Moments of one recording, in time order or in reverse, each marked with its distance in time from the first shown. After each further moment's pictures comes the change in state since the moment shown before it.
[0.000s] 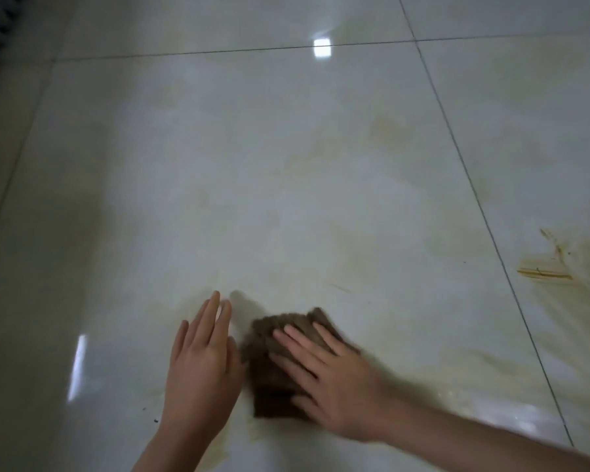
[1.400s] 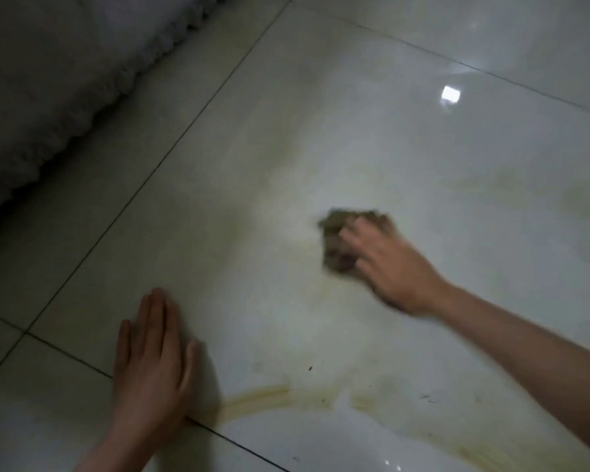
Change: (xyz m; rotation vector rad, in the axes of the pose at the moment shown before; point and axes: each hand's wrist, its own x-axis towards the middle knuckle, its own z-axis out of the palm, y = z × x) left_hand -0.144 -0.173 0.013 0.073 0.147 -0.468; right_hand 0.184 0.039 -0.020 -0.052 -0.016 -0.224
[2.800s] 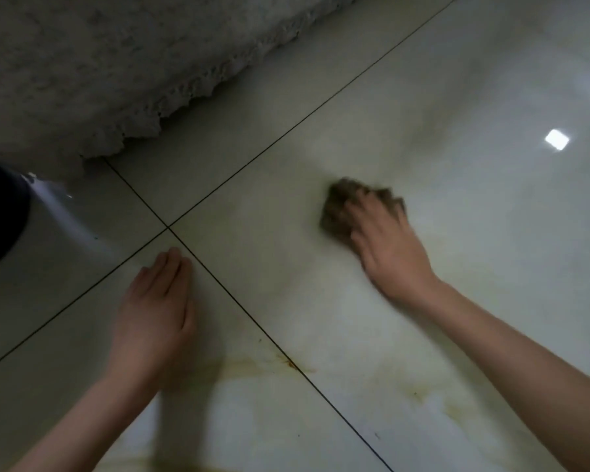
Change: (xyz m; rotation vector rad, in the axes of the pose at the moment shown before) left_hand -0.050 -0.101 -0.024 -0.021 0.064 -0.261; right_hand 0.106 -0.153 0.011 0.021 0.010 -0.086
